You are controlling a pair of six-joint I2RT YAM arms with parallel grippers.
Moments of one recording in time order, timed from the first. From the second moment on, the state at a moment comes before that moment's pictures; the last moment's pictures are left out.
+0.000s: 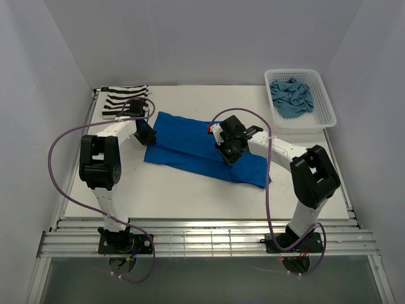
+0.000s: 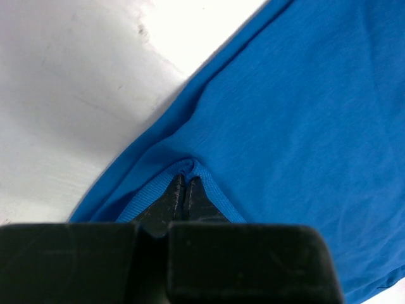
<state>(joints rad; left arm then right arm) -0.09 1.94 1.37 -0.57 -0.01 -0.79 0.65 1.75 1.24 -0.59 -0.13 -0.17</state>
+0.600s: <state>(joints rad) -0.11 2.05 1.48 -0.60 -0.05 -0.75 0.61 1.85 1.30 -0.58 -0.12 -0.17</state>
